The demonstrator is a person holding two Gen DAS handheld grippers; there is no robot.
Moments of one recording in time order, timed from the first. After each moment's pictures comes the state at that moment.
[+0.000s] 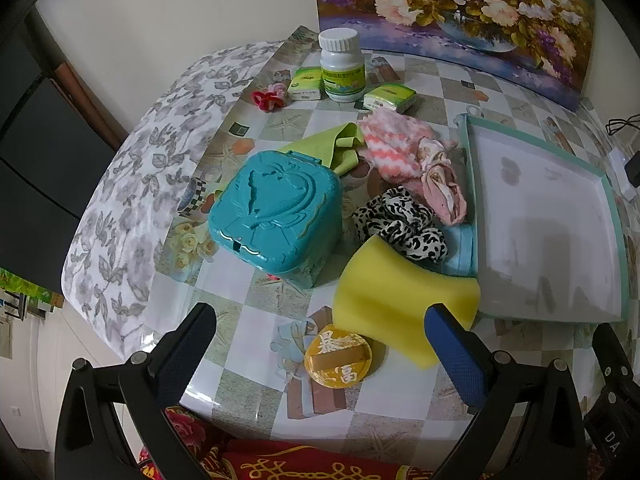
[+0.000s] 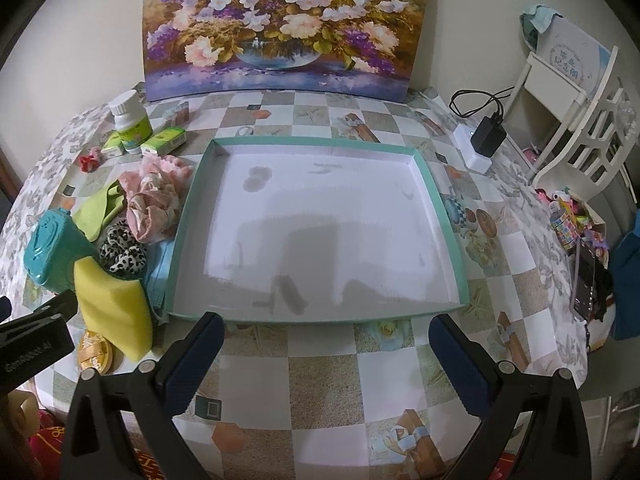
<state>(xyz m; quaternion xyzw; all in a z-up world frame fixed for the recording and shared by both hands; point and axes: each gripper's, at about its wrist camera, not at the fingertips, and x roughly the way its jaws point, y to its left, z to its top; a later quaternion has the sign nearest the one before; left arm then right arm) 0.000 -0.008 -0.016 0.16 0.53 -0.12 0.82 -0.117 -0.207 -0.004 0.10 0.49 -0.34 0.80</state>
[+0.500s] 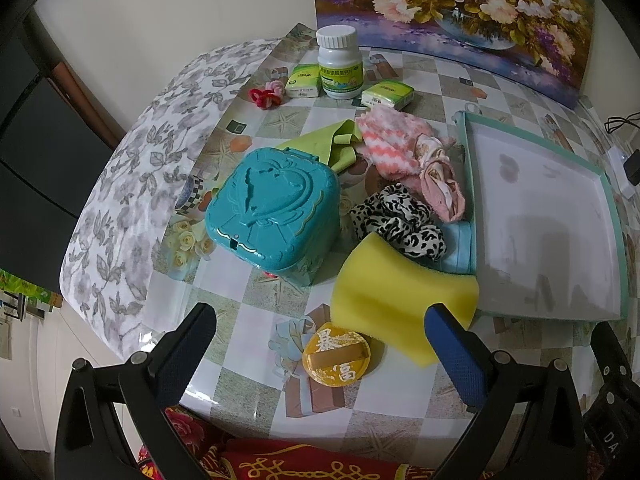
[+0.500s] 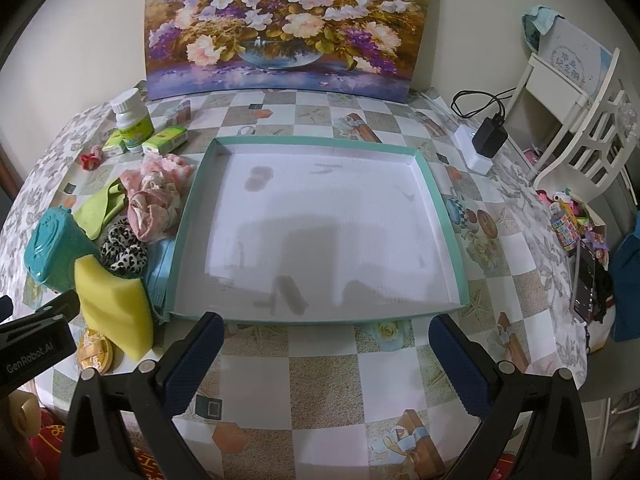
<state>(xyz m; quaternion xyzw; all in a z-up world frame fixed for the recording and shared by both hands) -0.001 -0.009 -0.017 0.16 0.53 -0.12 0.82 -0.116 -0.207 -0.003 0.10 0.49 -0.34 0.80</state>
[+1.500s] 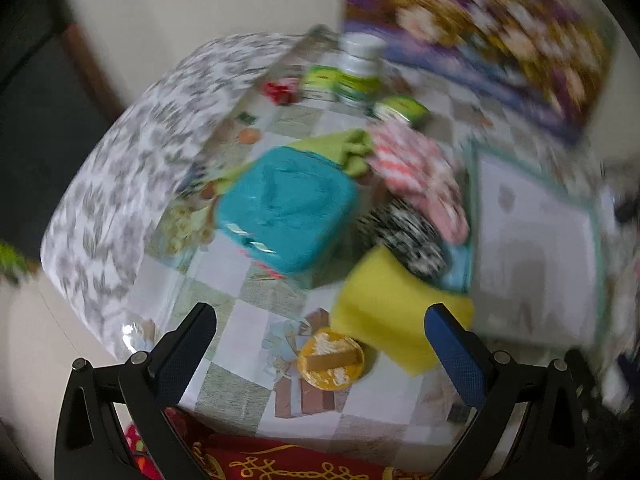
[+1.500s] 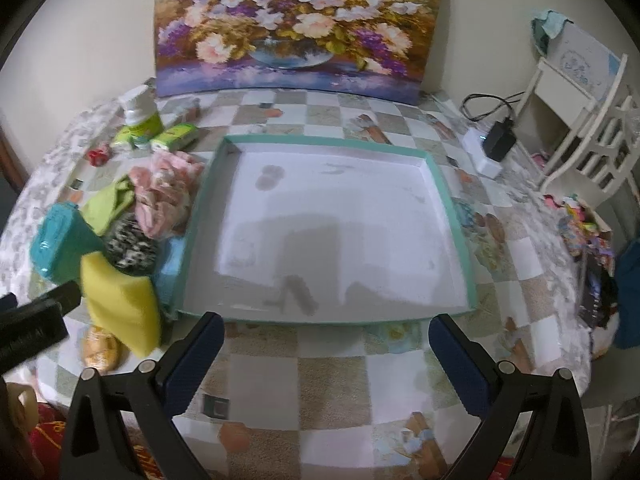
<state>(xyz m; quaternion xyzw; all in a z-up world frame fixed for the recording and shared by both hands) 0.015 0.023 -0.011 0.06 0.55 -0.11 0.83 -0.109 -0.199 -0.005 0.11 0.49 -0.32 0.80</state>
